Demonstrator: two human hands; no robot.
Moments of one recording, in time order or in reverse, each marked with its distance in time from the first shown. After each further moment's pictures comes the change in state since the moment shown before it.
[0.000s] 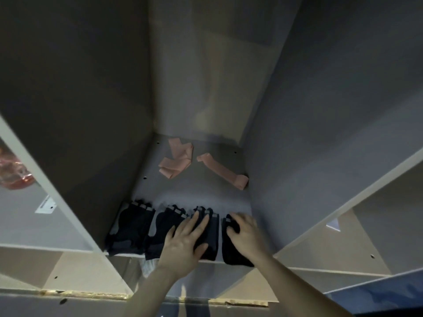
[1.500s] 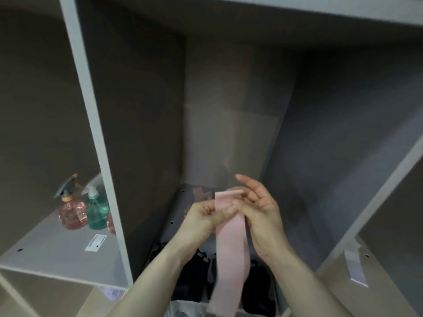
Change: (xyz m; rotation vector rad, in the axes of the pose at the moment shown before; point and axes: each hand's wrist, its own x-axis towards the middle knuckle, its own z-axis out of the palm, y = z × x) left_hand -0.006 0.094 -0.207 -1.200 0.128 -0.005; right_hand -0.082 -0.177 -0.156 1.380 0.039 -0.417
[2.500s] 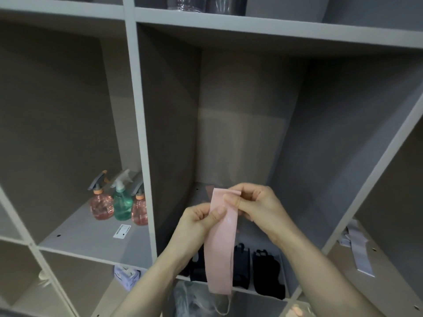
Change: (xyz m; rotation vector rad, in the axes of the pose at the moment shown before) left_hand -0.089 0.024 -0.016 0.043 0.063 0.094; right_hand -0.047 -0.038 0.040 -0.484 -0.245 0.002
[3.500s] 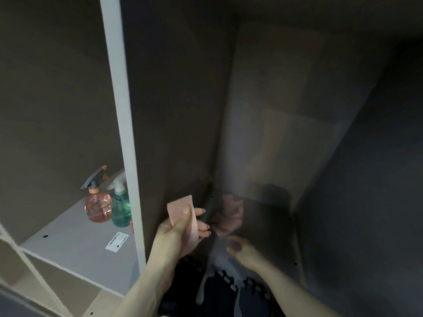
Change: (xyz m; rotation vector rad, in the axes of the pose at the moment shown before) left_hand 0.111 -0.076 -0.077 -0.336 0.573 -0.130; right_hand 0.171 0.270 0.015 -0.490 -0.317 0.423
